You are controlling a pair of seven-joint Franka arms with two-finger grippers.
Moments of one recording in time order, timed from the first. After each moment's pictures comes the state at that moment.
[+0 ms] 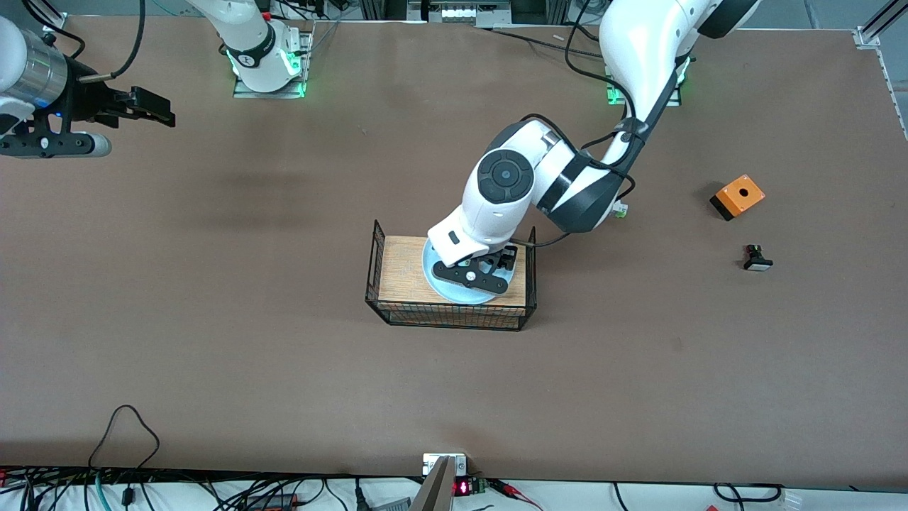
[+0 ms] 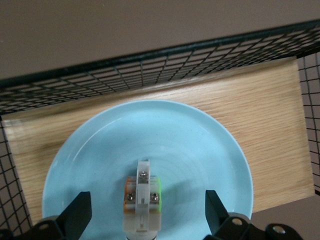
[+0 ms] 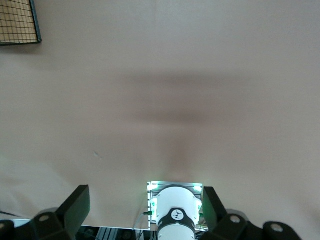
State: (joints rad) left arm -0.51 0.75 -0.21 -1.13 0.05 1.97 -0.45; right arm 0.05 -0.05 0.01 -1.69 0.07 1.34 0.06
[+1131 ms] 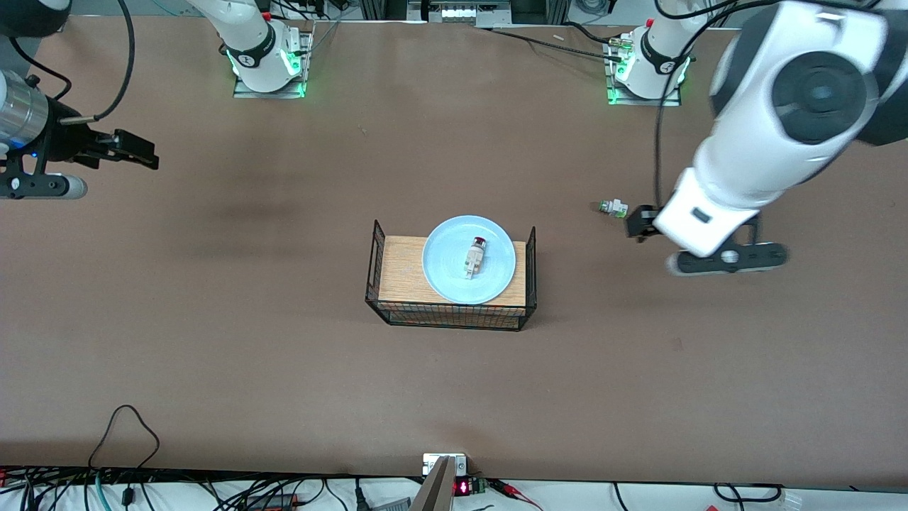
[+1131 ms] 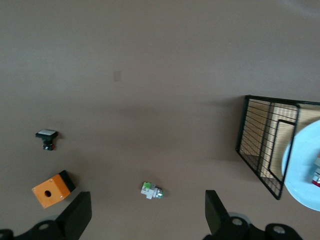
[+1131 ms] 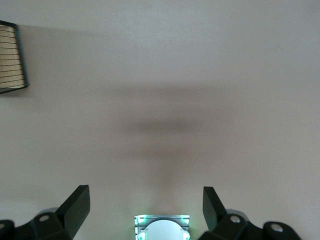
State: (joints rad) left arm -0.17 0.42 -0.18 -1.10 0.14 1.42 -0.44; right arm 0.04 0.08 0.01 -1.55 -0.01 1.43 0.06
